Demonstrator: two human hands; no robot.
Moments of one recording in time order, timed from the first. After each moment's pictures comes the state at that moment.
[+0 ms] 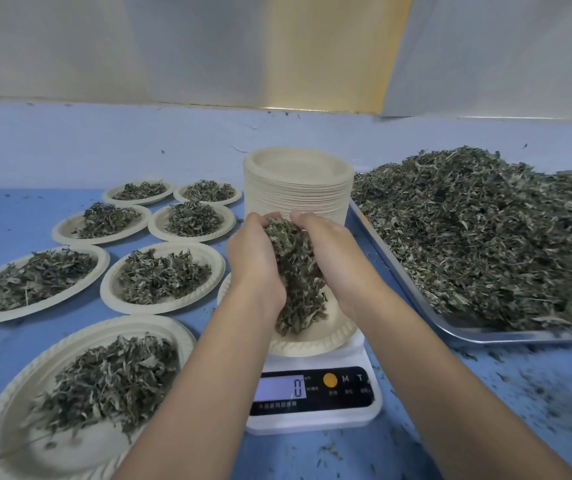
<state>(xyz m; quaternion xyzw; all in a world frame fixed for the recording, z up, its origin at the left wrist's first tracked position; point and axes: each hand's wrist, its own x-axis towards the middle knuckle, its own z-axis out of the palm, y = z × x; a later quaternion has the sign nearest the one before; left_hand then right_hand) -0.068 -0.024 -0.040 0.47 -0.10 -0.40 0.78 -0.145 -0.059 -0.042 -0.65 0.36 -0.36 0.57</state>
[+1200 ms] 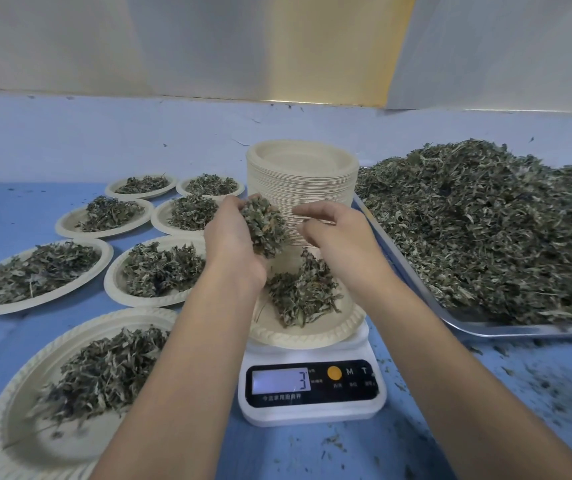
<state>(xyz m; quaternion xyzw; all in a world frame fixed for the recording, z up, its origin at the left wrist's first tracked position) -0.043 -0.019 -0.030 0.42 -0.09 -0.41 0.81 -0.151 -0.069 -0.046 -0.73 0.33 -0.41 0.44</state>
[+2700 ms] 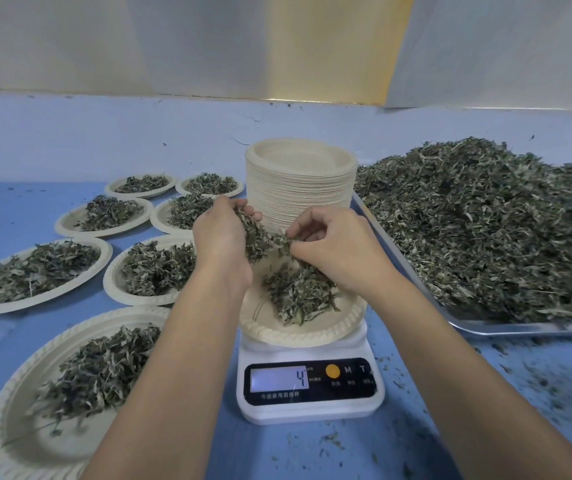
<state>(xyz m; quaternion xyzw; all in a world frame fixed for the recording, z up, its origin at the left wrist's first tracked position) -0.034 -0.020 -0.036 0.50 -0.11 -0.32 0.80 -0.158 -0.066 -0.043 -0.82 0.32 -0.36 0.31</state>
